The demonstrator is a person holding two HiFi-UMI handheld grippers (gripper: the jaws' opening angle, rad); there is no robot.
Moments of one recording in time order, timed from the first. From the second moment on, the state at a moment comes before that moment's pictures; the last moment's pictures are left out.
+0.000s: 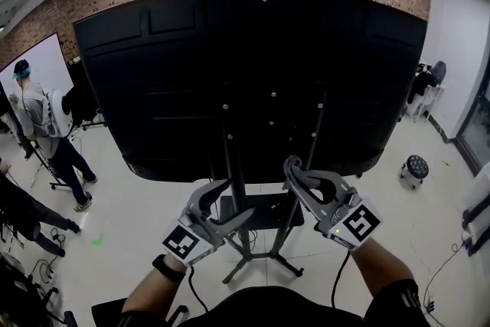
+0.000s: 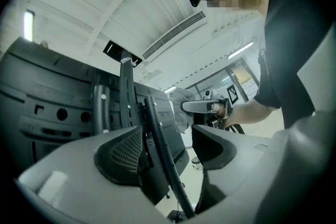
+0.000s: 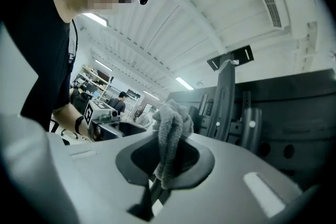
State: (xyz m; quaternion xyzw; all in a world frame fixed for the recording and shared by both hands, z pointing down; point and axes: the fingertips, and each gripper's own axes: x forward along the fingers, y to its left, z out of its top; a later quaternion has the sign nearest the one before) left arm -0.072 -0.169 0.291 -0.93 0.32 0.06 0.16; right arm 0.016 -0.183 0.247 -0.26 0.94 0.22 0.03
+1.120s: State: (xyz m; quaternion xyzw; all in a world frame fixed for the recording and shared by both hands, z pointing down) left arm -0.045 -0.241 -0.033 -0.85 0.34 0.05 0.41; right arm -0.057 -0.290 -0.089 -0.31 0.79 0.52 -0.06
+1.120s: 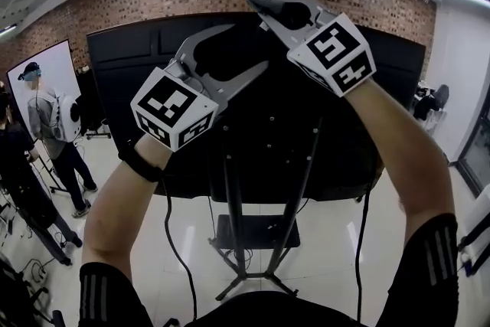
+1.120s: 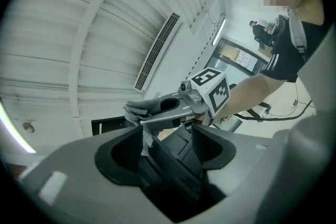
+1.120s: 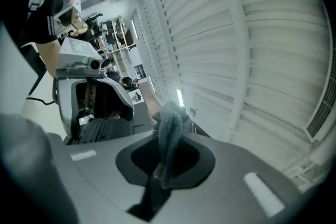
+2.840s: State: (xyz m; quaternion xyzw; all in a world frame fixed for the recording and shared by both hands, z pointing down) left arm -0.013 -0.274 -0.038 -0.86 0.34 0.06 0.38; right arm 0.037 -0.375 -0.148 -0.49 0.67 0.53 -0.19
